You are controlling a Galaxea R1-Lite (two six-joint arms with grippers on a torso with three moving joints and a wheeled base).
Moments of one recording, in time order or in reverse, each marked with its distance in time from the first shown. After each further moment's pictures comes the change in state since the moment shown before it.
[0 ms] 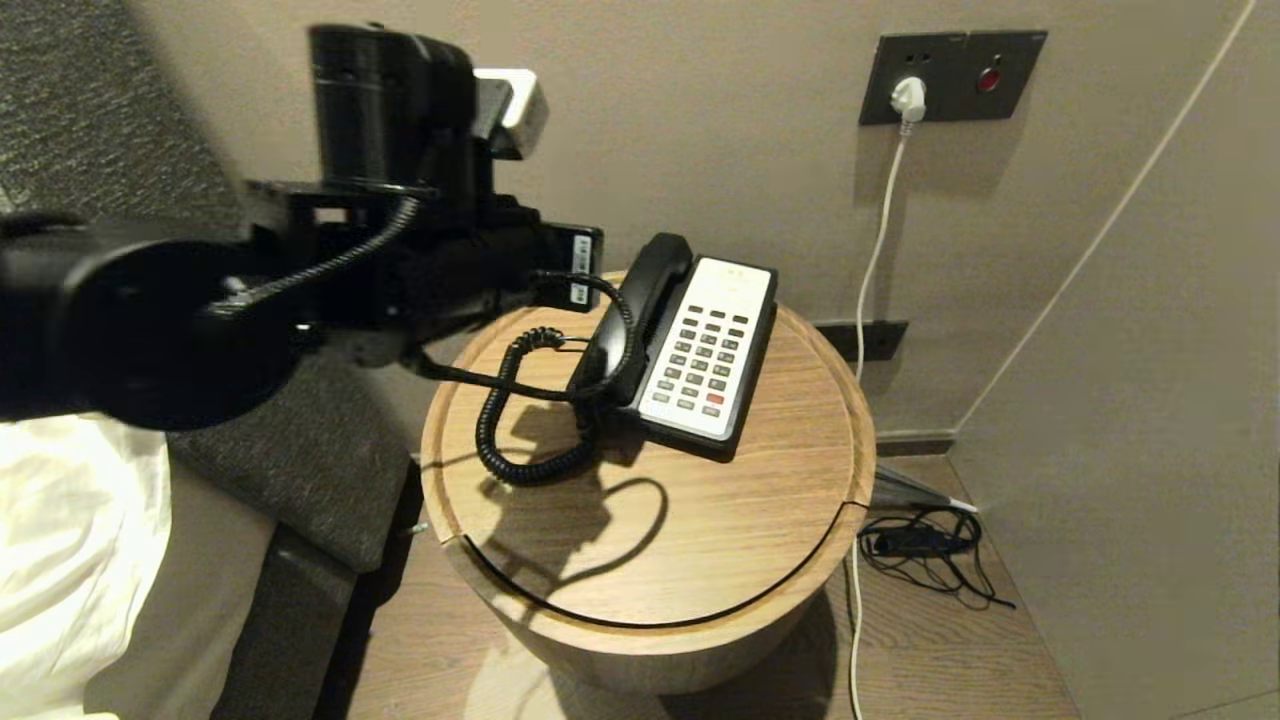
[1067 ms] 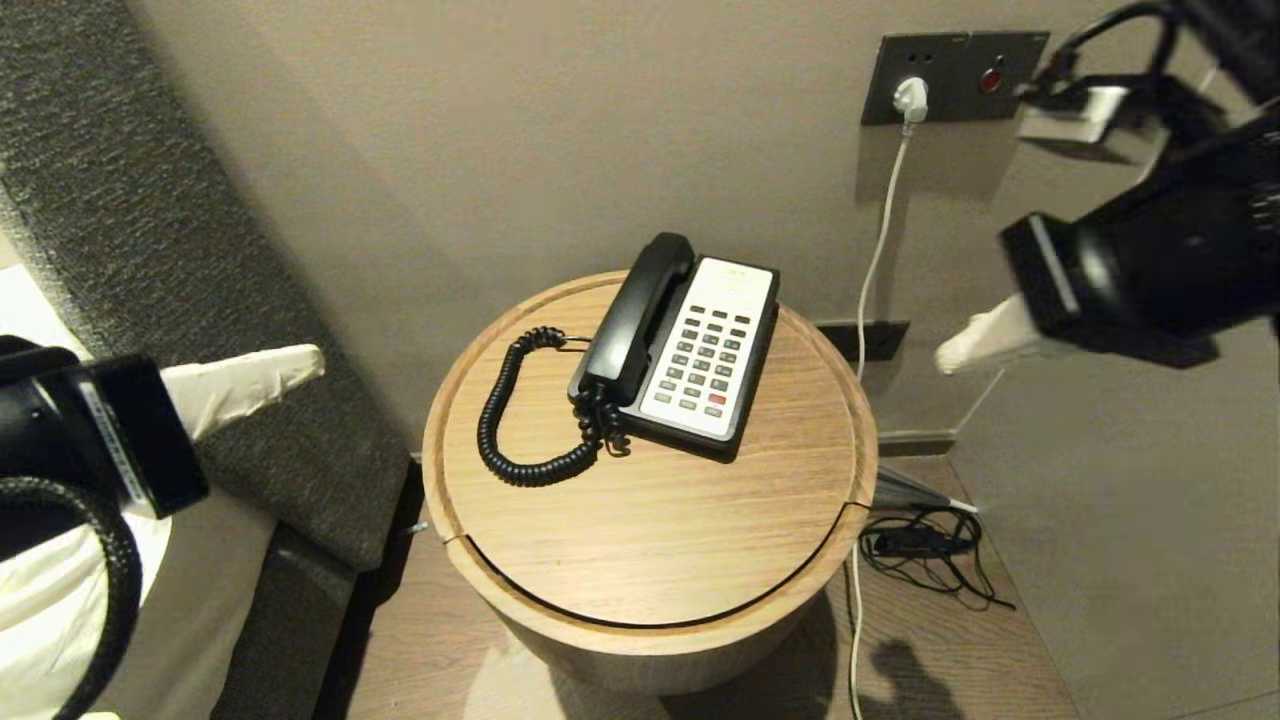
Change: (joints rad) left arm 0.068 -0.658 0.523 0.131 -0.152 -0.268; right arm 0.254 0.992 -0.795 0.068 -0.216 -0.201
